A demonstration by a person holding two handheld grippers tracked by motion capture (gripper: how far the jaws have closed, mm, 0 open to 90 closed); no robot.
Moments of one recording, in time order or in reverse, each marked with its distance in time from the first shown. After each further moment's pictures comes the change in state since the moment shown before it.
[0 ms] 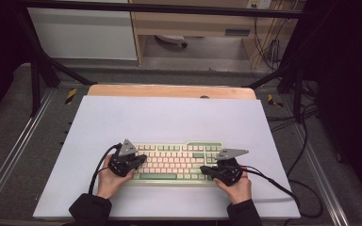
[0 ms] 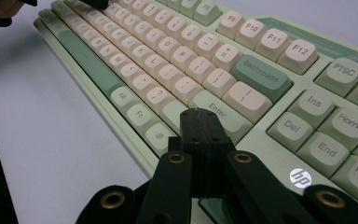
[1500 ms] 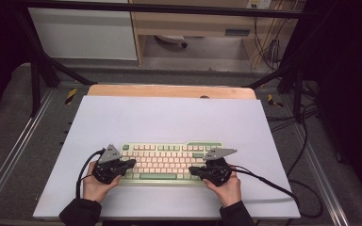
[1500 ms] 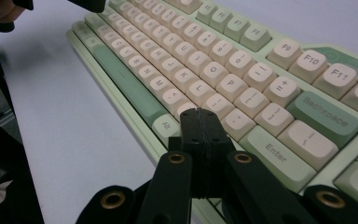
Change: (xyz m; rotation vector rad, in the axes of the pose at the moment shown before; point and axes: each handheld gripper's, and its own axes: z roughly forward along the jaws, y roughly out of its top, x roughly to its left) left arm 0.007 -0.020 -0.042 -0.057 -0.029 -0.033; right arm 0.025 0.017 0.016 -0.006 0.054 -0.038
